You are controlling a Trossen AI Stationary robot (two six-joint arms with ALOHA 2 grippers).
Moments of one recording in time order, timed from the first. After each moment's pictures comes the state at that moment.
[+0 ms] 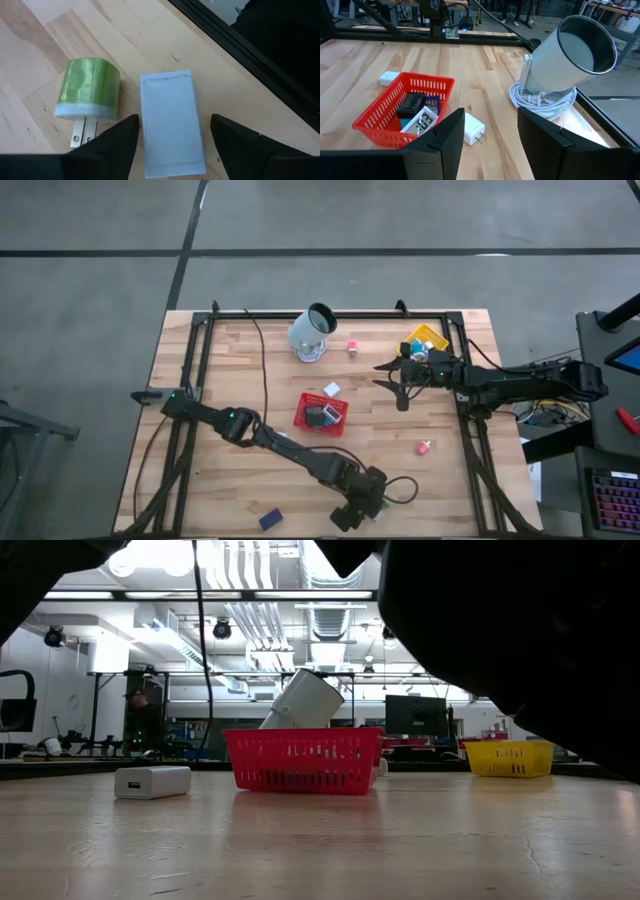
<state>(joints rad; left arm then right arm) -0.40 2.64 2.25 -0.54 0.22 0.26 -0.22 0.95 0.27 0.45 -0.06 -0.09</state>
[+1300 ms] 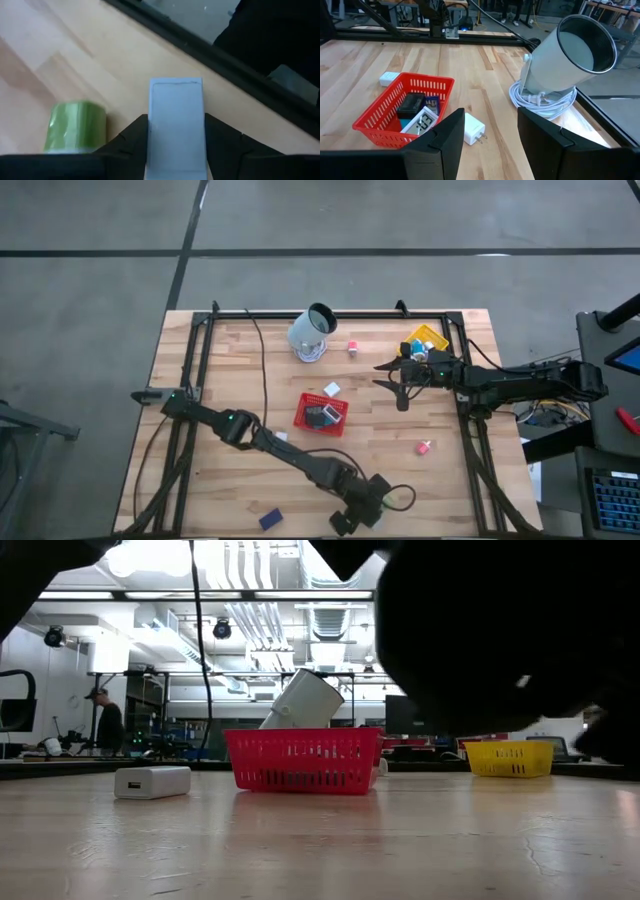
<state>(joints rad) -0.43 2.65 2.22 -0.43 0.22 0.39 -0.22 0.95 0.27 0.45 -0.06 -0.08</state>
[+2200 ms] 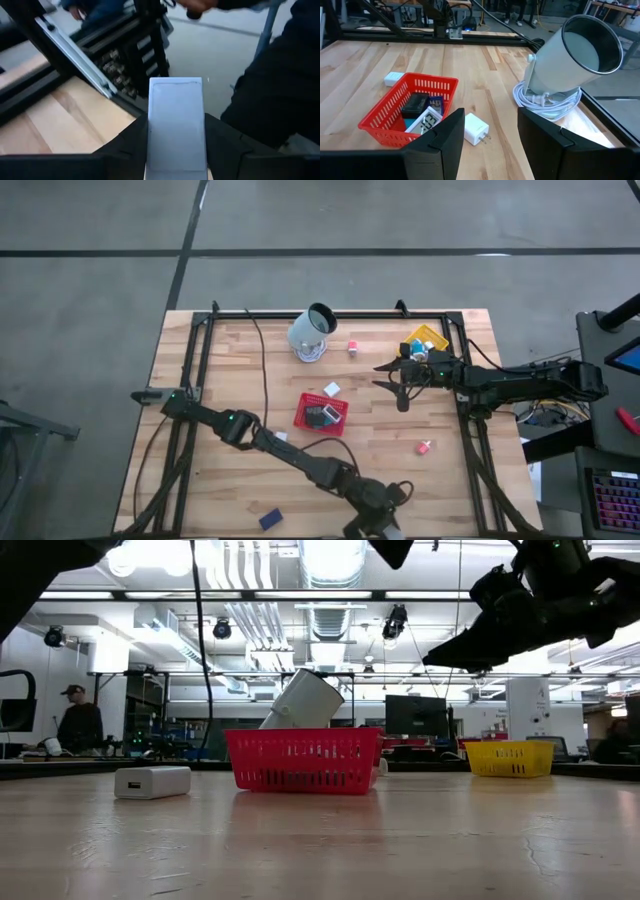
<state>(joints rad) -0.43 2.64 2.22 -0.04 0.33 0.37 -0.22 0.95 0.27 0.45 -0.08 -0.08</state>
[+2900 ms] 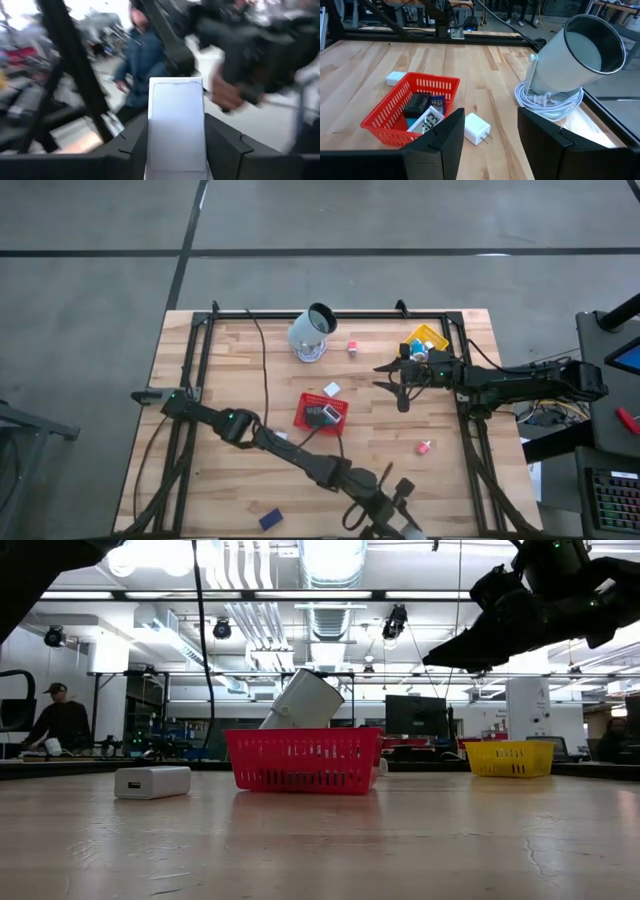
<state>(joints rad) -0.42 2.64 2.19 0.43 0.30 0.26 -0.22 0.95 0.27 0.45 -0.09 -0.08</state>
